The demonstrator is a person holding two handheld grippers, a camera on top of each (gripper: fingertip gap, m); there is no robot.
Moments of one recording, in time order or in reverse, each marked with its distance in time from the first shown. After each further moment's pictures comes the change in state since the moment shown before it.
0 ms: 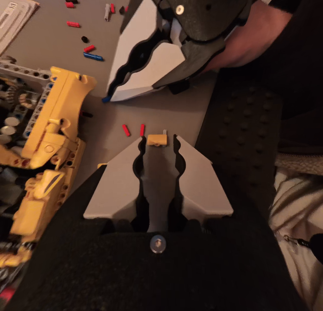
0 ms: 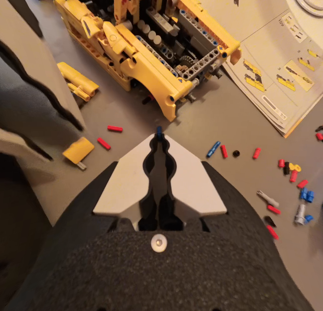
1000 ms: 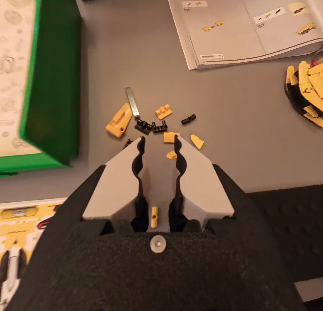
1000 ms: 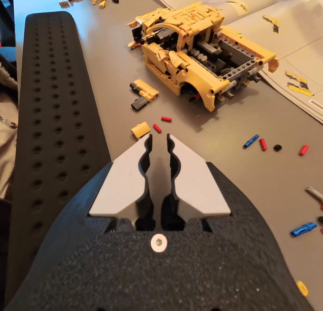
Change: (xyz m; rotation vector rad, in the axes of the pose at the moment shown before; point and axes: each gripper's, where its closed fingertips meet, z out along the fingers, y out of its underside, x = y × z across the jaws) left arm -0.199 0.243 -0.365 0.124 -0.866 -0.667; right arm -0.043 0.000 -0.053 0.221 -0.305 0.069
